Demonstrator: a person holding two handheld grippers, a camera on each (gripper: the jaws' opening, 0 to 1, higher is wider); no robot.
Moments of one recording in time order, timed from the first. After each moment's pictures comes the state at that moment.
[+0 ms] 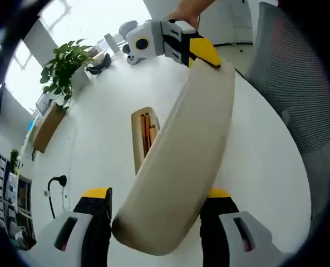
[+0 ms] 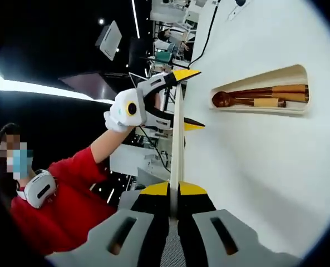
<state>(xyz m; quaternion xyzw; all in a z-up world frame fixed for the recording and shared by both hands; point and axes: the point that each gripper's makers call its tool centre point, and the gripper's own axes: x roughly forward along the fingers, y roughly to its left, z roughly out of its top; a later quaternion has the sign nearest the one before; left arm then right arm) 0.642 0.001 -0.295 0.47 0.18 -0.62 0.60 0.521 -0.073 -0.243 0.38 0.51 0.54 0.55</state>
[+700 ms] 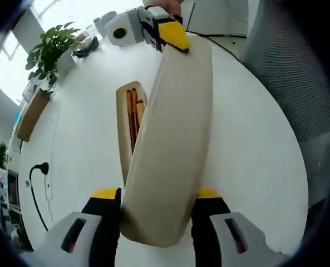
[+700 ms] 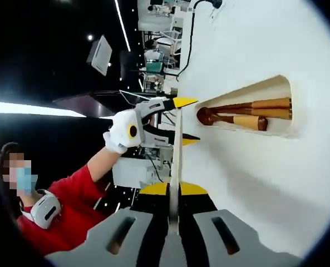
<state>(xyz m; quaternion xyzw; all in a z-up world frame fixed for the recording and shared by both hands) 0.652 0.017 -0.331 0.49 0.26 -0.62 0.56 0.572 -0.080 -0.275 0.41 0.50 0.47 0.60</state>
